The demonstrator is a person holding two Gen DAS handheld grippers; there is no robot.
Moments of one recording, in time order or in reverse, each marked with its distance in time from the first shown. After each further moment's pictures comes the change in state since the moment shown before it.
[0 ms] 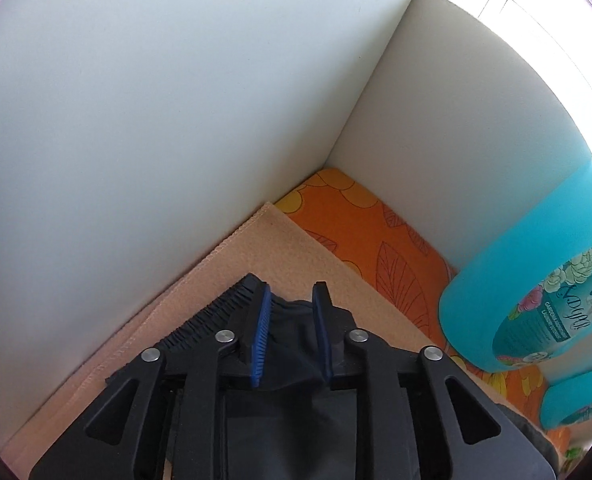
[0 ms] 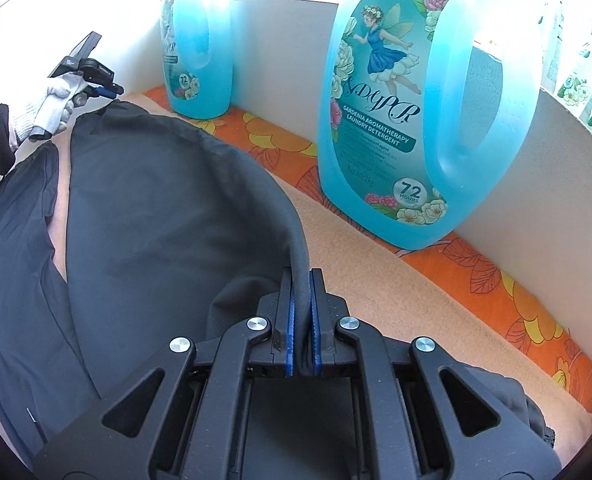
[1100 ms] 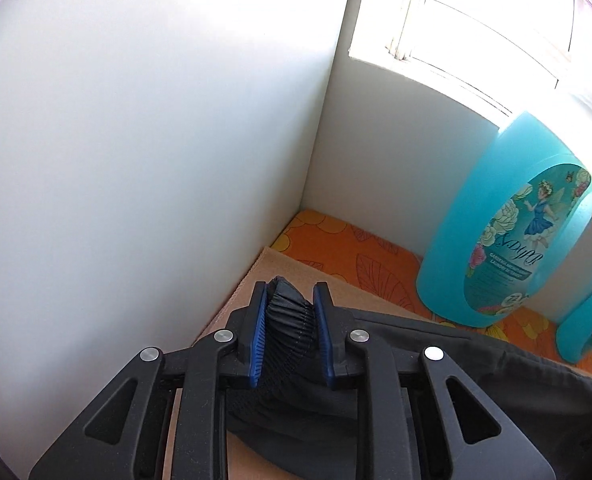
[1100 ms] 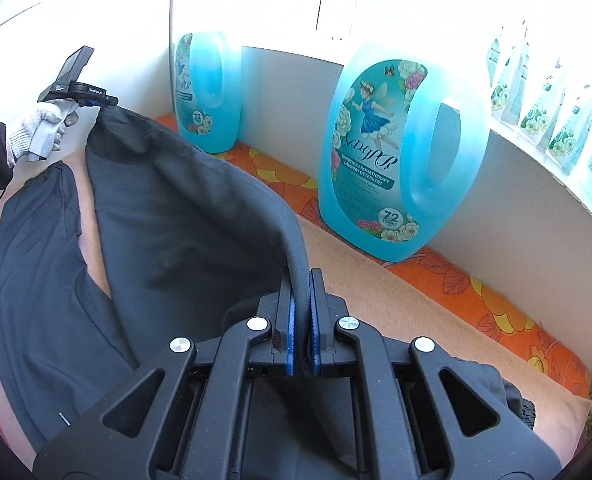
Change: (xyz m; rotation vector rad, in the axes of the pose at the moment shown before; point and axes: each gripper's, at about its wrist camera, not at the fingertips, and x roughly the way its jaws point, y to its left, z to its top) left arm -0.095 0.010 -0.018 0.239 -0.179 -0.073; right arm -0.079 0.034 -0.007 0.008 -0.129 -0.087
